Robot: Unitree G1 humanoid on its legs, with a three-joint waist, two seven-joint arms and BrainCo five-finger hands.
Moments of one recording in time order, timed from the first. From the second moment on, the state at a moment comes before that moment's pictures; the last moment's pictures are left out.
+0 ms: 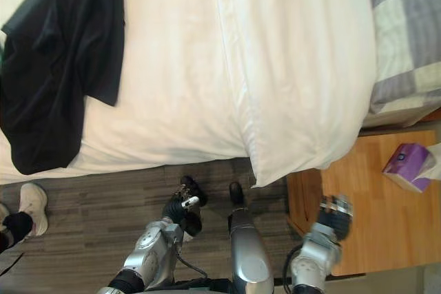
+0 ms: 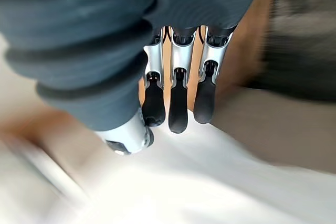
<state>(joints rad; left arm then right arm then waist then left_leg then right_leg) -0.06 -0.02 -0.25 0.73 -0.43 -0.23 -0.09 0.09 -0.03 -0.17 0.47 0.72 -0.33 0.04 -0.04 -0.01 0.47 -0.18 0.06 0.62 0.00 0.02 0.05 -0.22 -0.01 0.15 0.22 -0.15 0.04</state>
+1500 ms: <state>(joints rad) 0.07 0.09 -0.25 0.92 -0.23 -0.19 0.07 0.07 -0.22 0.28 1.00 0.12 -0.20 0.15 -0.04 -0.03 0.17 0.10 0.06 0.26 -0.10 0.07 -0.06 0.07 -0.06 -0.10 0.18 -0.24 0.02</state>
